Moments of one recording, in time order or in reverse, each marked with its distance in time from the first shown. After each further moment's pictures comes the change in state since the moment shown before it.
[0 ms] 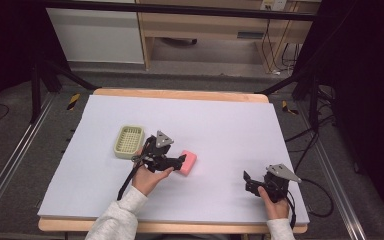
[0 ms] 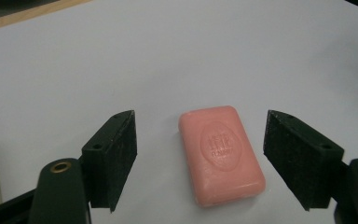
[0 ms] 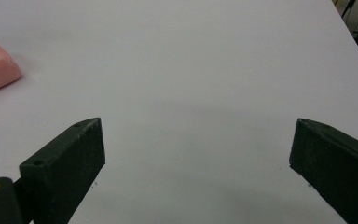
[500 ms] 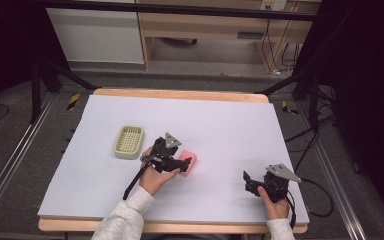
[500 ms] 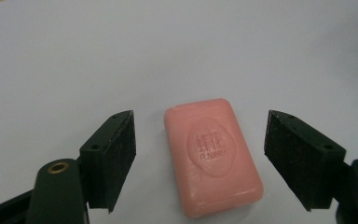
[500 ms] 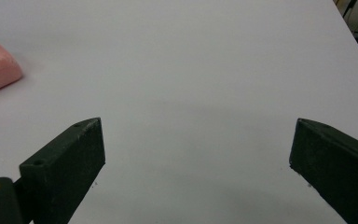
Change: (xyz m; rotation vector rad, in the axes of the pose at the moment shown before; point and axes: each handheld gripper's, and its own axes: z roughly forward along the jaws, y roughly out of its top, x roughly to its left) left arm -0.010 -0.002 0.024 0.060 -0.010 0.016; right arm 0.000 0.000 0.000 0.001 -0.001 -0.005
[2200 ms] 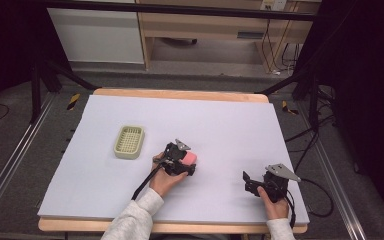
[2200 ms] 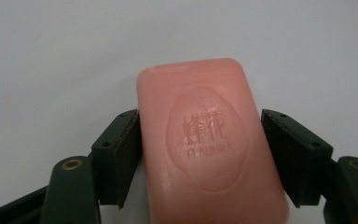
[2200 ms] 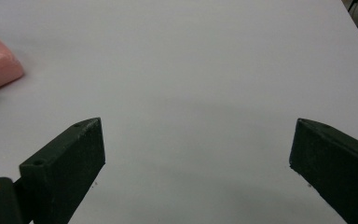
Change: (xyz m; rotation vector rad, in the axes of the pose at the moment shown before) left arm -0.009 -0.013 0.046 0.142 -0.002 -0.030; right arm 0.000 0.000 0.001 0.014 0.007 0.007
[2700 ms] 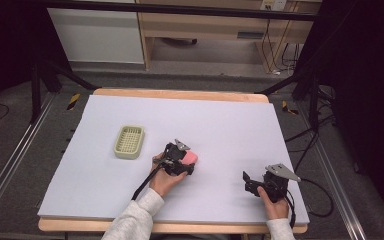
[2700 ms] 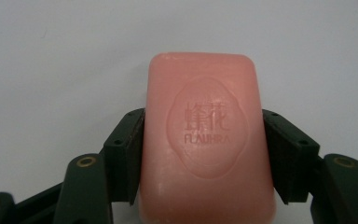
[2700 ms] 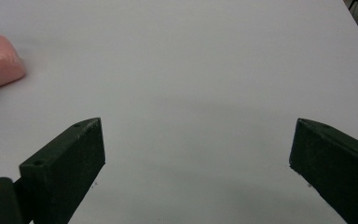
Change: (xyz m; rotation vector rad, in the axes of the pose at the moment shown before) left arm -0.001 0.000 -0.001 0.003 0.020 -0.007; right arm 0.000 0.000 0.001 0.002 -0.001 -0.004
